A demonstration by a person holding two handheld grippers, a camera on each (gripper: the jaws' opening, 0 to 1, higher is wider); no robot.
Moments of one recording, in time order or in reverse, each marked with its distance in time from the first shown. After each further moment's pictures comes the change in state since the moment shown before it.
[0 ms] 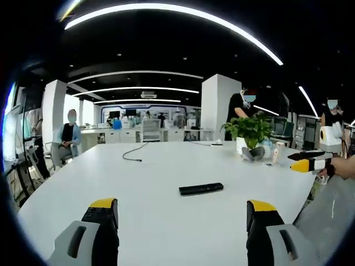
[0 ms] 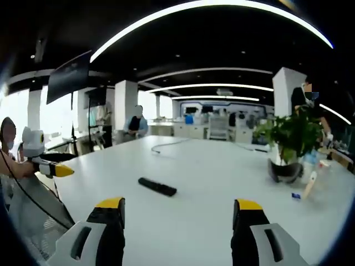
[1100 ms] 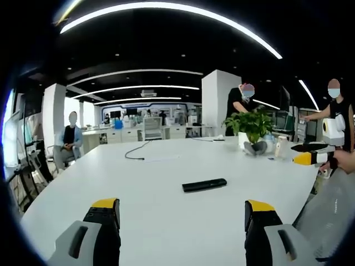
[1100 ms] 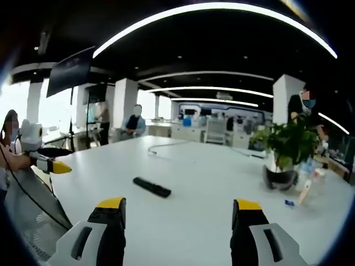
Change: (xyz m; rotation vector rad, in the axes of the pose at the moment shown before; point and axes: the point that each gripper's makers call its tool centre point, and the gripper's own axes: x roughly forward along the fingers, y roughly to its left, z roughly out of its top) left arm 0.001 0.002 -0.003 0.033 0.023 0.015; right arm -0.002 -0.008 0.006 -0.059 -0.020 -0.045
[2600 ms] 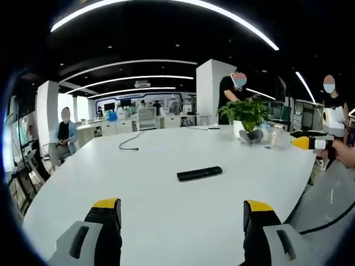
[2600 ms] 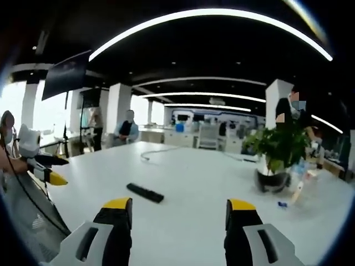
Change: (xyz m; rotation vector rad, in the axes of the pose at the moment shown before) left arm 0.002 -0.010 -0.018 0.033 0.101 -0.040; right arm -0.012 -0.009 0.009 0.035 -0.044 -0.042
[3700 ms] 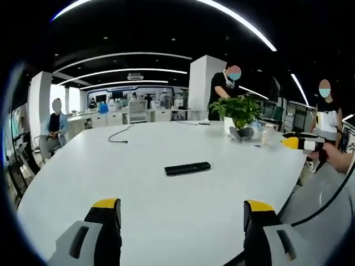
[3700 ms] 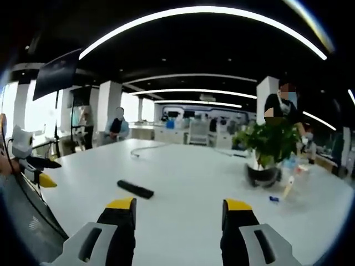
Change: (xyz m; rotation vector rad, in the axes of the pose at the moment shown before) left arm 0.003 -0.011 -0.008 -0.055 0.044 -0.092; right arm -0.001 -0.015 -0.010 0.011 0.044 -0.071
